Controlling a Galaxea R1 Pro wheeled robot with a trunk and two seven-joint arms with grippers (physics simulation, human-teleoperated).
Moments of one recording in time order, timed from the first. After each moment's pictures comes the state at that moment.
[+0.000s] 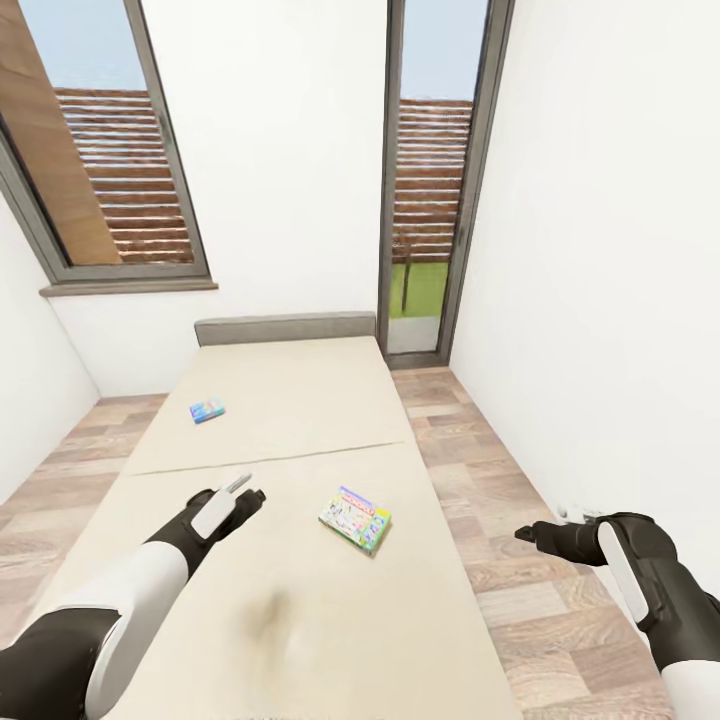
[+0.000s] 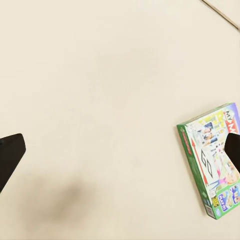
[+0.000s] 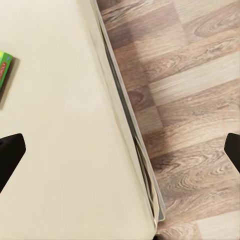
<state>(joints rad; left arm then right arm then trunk) -0.92 0.03 -0.04 -0.31 0.78 0.33 0.34 -0.51 -0.25 -0.17 -1.15 -0.22 1.04 0.17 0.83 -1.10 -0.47</state>
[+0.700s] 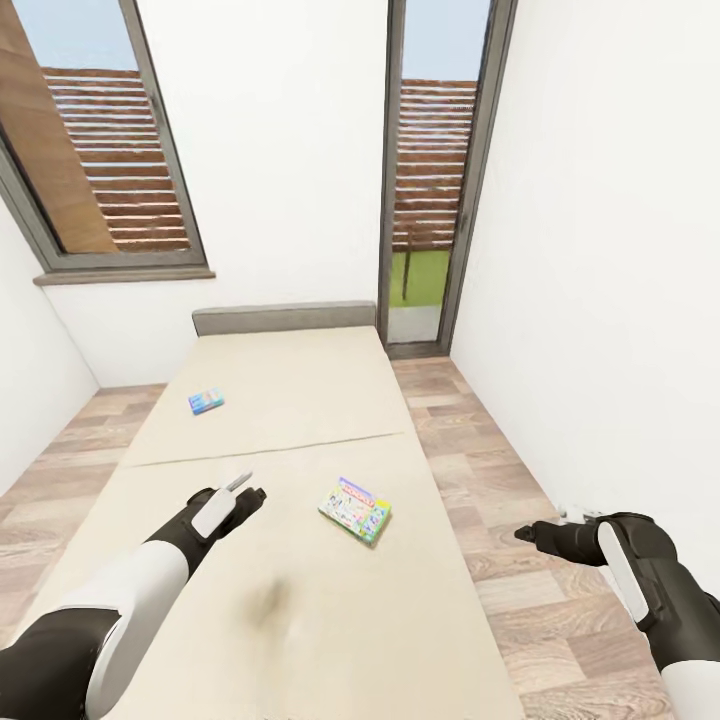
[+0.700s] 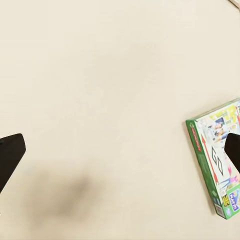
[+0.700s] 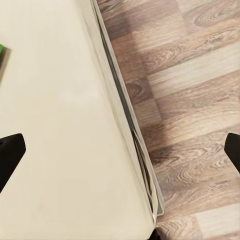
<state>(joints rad) -0.92 0.03 -0.04 -0.32 0.78 0.33 0.34 -0.51 -0.25 -0.17 -1.15 -0.22 1.04 0.17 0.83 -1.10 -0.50</state>
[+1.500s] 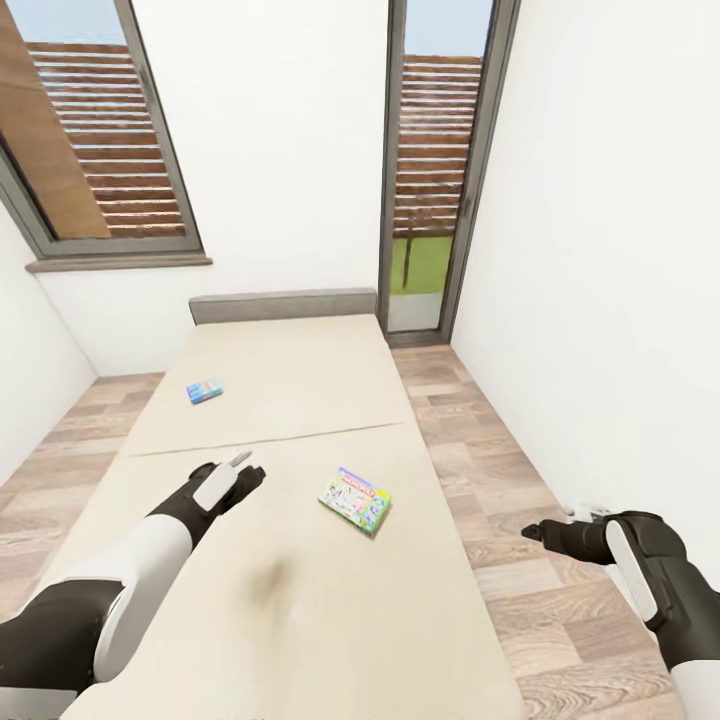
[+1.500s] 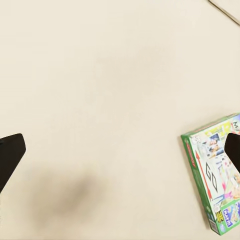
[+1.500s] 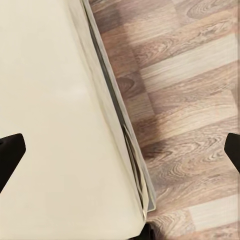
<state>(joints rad) -1.00 0.03 -0.04 -0.32 0.78 0.35 0.40 -0.51 -0.28 -0.18 -1.15 -0.23 1.04 0.17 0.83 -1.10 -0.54</state>
